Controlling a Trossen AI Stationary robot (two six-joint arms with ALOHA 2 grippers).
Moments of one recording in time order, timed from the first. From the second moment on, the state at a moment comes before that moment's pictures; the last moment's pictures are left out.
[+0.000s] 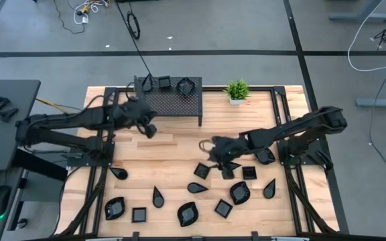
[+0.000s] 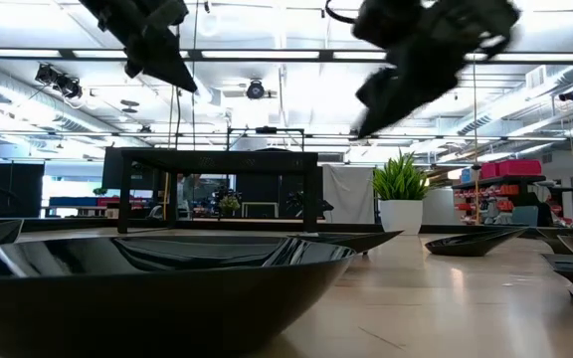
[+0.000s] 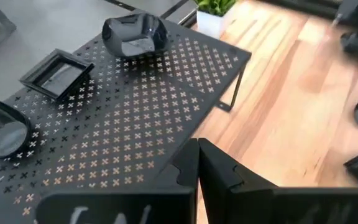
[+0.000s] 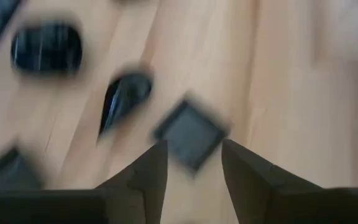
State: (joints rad) left arm 0.13 1.00 0.87 -0.52 -0.44 -0.26; right arm 0.18 1.52 0.95 -0.29 -0.08 -0.03
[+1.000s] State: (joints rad) left arm 0.00 1.27 0.87 -0.47 -0.62 -0.30; right arm 0.40 1.53 0.71 -0.41 0.22 0.09
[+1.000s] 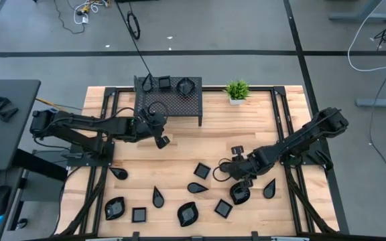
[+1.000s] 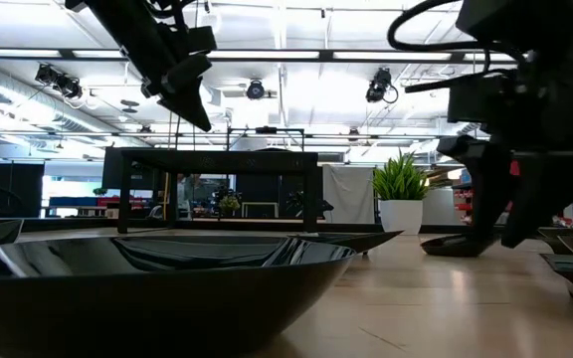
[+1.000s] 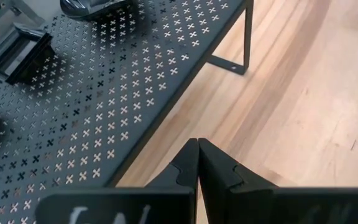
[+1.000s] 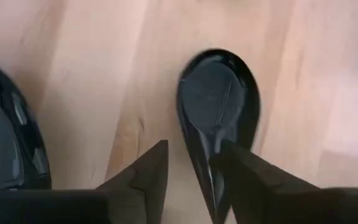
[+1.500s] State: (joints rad) left arm 0.00 1.27 0.87 -0.46 -0.61 -0.33; right arm 0.40 1.53 0.65 -0.28 0.23 -0.09
